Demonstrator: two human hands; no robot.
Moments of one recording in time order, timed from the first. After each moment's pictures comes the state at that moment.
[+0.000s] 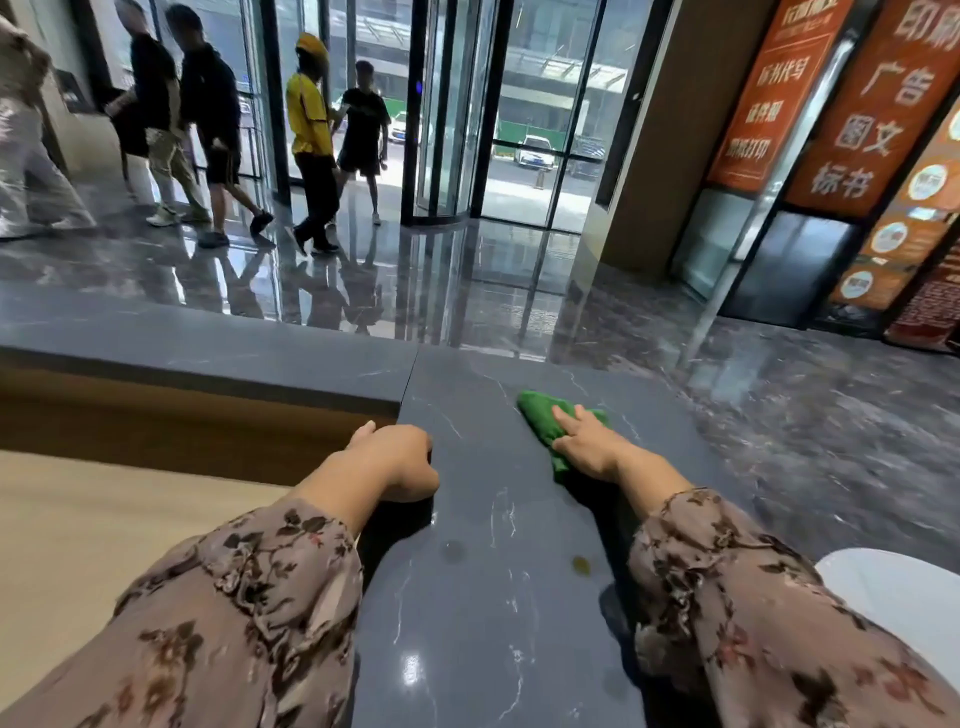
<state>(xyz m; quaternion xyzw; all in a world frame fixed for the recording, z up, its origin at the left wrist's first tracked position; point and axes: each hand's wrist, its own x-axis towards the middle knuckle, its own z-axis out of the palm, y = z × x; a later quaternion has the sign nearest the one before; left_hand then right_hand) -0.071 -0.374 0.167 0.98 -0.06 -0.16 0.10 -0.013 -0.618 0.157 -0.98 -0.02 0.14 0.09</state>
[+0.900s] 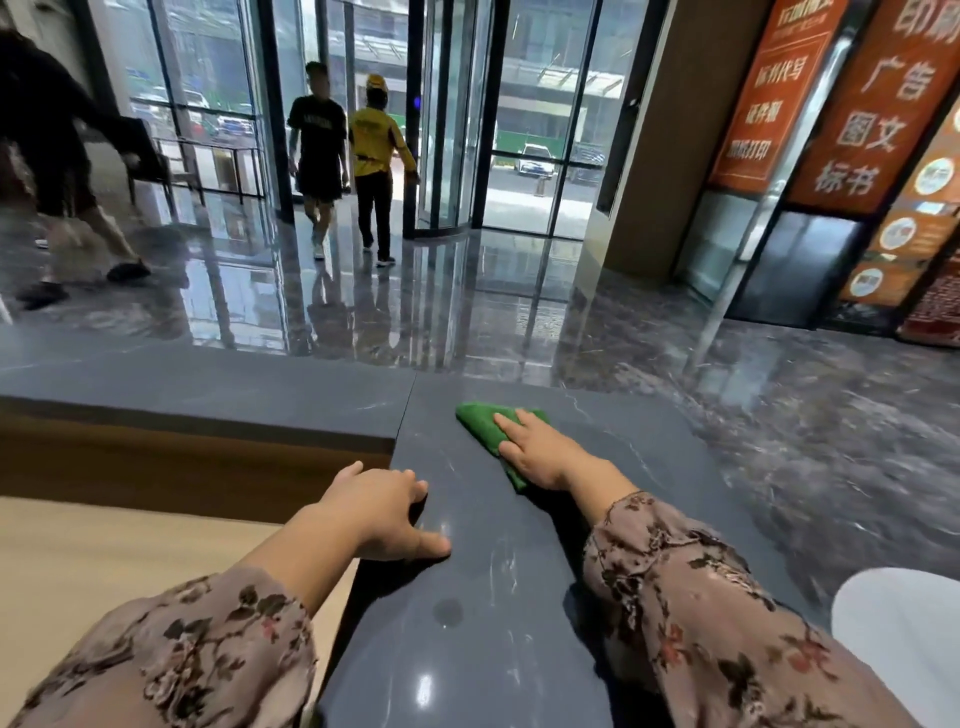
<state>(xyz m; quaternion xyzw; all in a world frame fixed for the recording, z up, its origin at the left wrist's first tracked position) -0.070 -0.364 0.171 0.98 -0.11 -0.18 0.02 0.027 -0.574 0.153 -0.98 -0.13 0.13 0.09</state>
